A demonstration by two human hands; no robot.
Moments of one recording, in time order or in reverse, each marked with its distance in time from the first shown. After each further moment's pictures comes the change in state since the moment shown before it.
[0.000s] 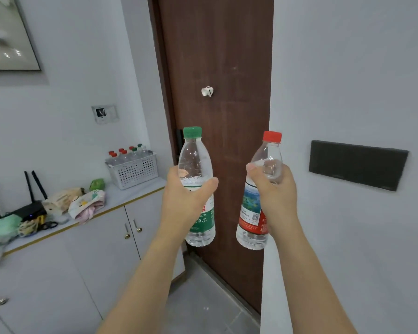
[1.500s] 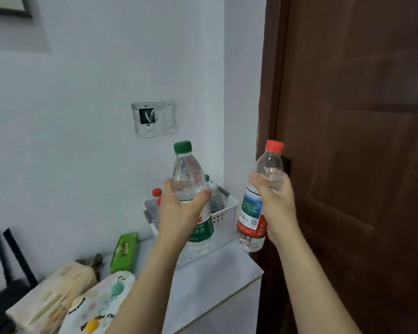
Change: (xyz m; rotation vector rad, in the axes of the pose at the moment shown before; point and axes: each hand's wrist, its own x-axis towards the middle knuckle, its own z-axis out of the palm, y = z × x) left_hand 0.661 -0.325 -0.141 -0.022 0.206 -0.066; right_hand 0.398 0.237 0.629 0.278 -0.251 0.100
